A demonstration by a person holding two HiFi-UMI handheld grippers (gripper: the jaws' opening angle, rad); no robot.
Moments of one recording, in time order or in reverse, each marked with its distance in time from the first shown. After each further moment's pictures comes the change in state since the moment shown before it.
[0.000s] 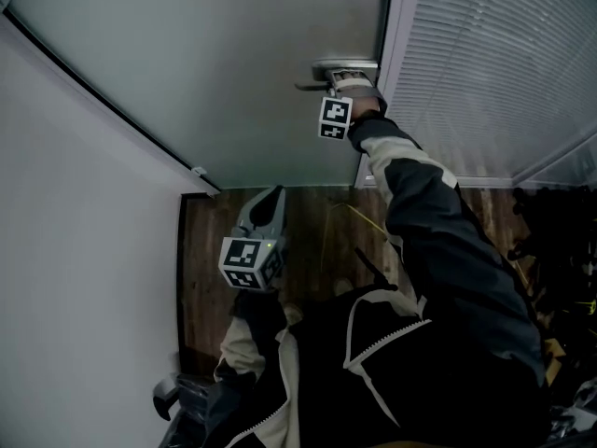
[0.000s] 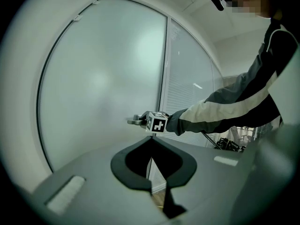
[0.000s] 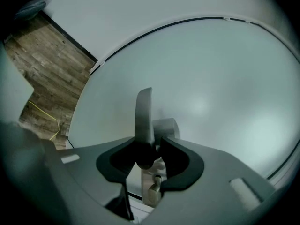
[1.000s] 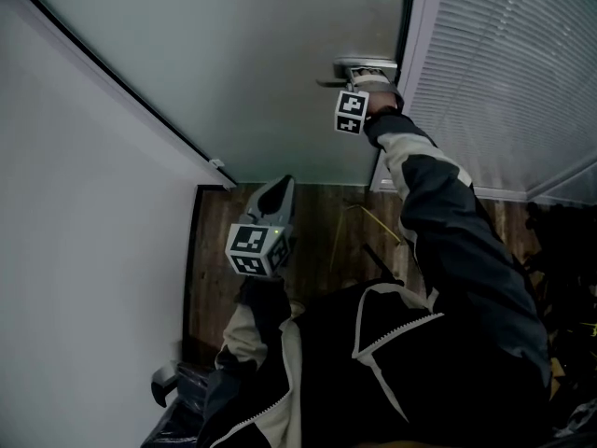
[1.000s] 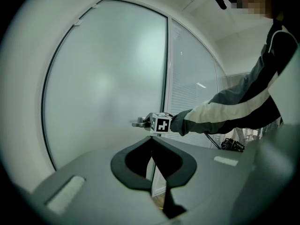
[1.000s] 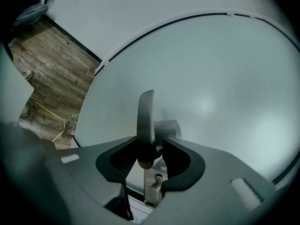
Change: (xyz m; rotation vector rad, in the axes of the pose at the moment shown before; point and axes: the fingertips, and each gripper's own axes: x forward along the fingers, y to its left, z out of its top) left arm -0.004 0.010 0.007 0.002 0.002 0.058; right arm 0.004 0.002 0.002 -0.020 0.004 0.072
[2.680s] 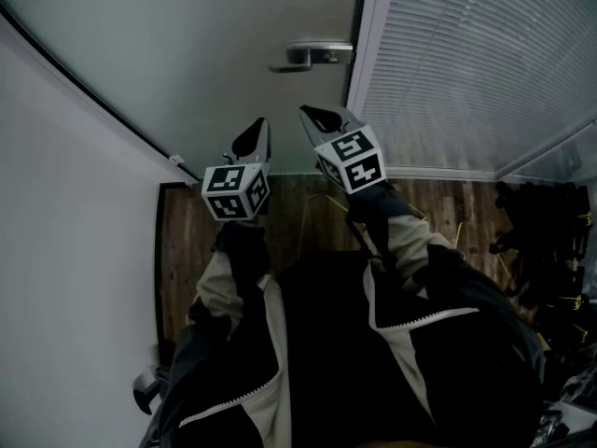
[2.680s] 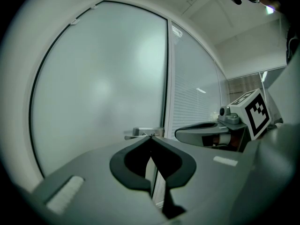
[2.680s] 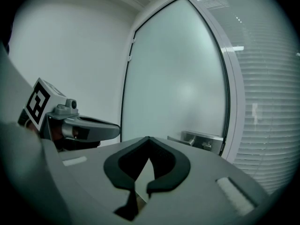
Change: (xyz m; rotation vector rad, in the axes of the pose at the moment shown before) left arm 0.090 -0.005 0.038 0.023 -0.077 -0.006; right arm -0.241 0.003 0.030 1.200 -0.604 0.210
